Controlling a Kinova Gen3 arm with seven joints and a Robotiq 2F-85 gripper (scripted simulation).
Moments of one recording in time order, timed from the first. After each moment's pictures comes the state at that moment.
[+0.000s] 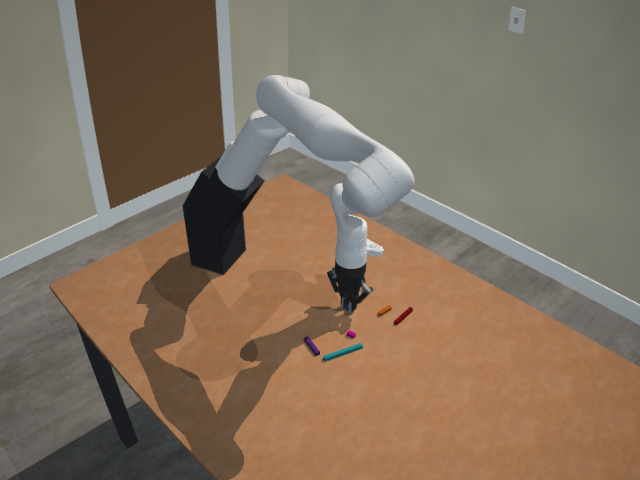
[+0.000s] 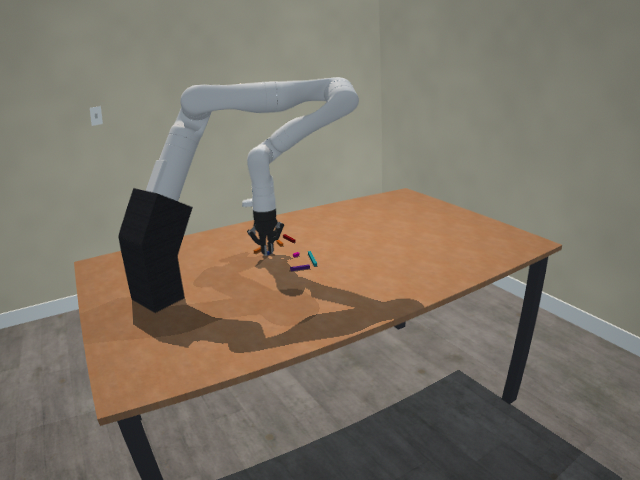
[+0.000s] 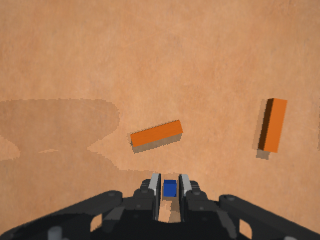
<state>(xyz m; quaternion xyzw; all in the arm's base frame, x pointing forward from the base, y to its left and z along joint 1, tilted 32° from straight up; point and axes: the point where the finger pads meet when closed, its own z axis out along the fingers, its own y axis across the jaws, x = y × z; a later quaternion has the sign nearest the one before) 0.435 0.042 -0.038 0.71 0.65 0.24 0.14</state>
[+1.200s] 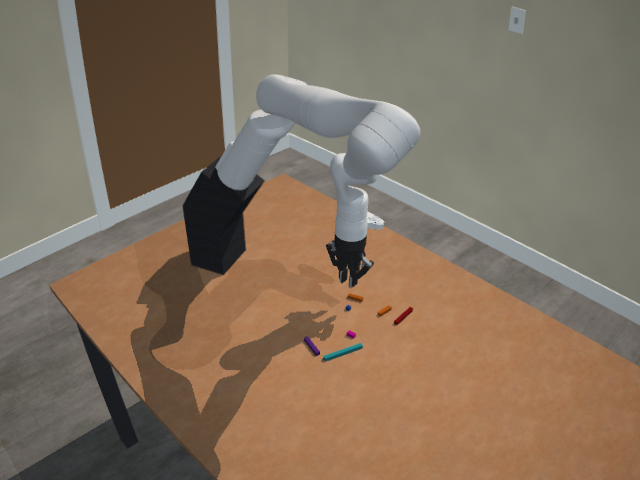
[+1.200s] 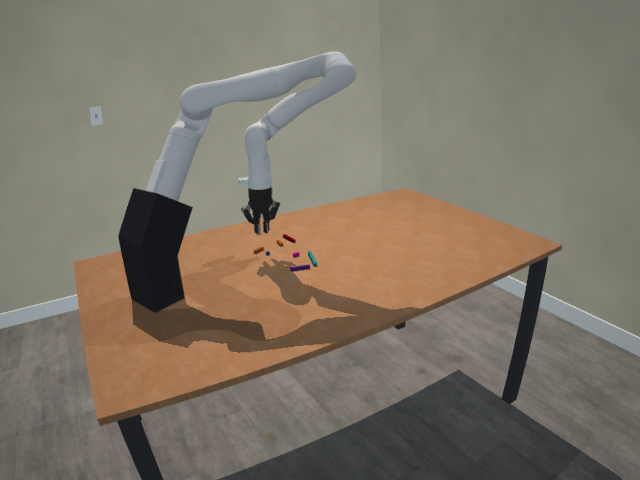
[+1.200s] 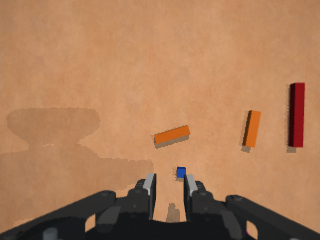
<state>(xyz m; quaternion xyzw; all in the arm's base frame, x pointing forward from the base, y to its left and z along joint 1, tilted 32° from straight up) 0.388 0.041 0.020 0.71 0.65 0.24 0.12</state>
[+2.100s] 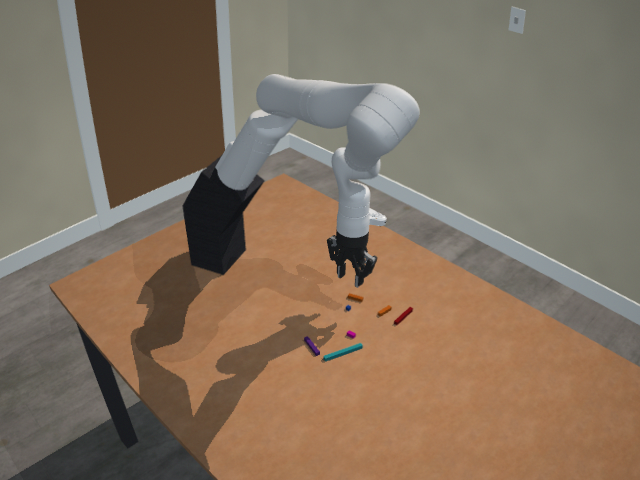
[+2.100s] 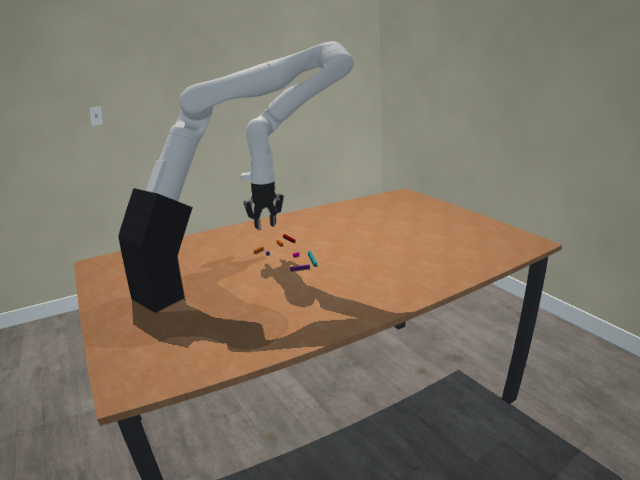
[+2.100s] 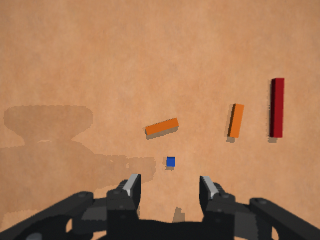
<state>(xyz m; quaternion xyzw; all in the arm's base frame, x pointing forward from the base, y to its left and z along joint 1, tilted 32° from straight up) 0.388 0.031 0.038 0.71 0.65 0.24 0.13</state>
